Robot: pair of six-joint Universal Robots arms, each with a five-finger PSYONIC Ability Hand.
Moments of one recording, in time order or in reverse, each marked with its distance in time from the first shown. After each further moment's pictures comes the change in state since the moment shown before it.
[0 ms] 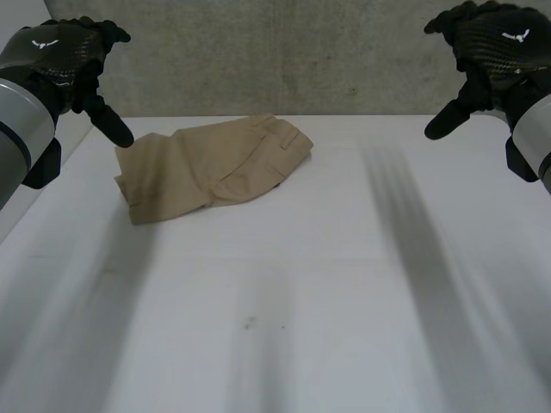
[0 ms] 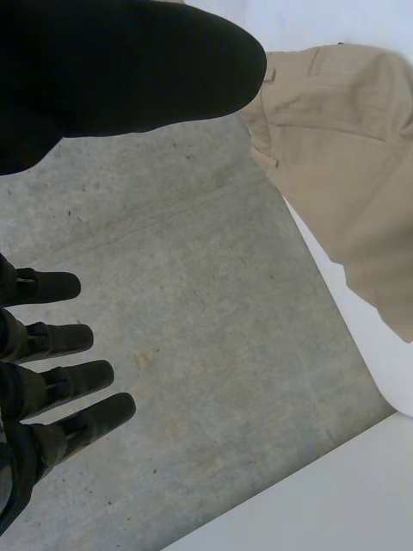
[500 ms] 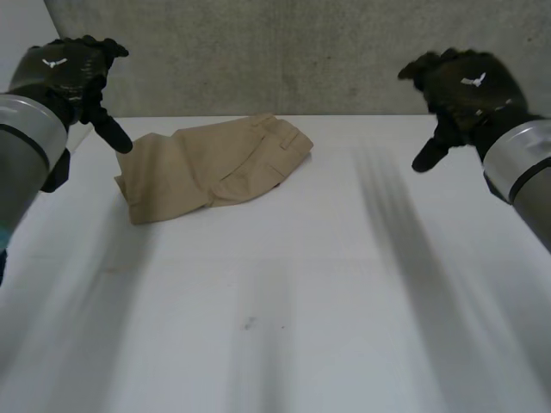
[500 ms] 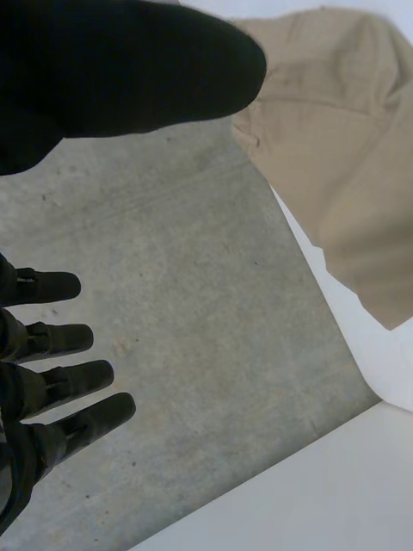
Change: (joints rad) left arm 0.040 -0.086 -0.039 0.129 0.005 0.009; right arm 0.008 0.078 0.038 -0.013 -0.059 -0.152; left_hand 0.000 0.000 0.000 0.000 0.000; right_hand 0.000 0.000 0.000 0.000 0.000
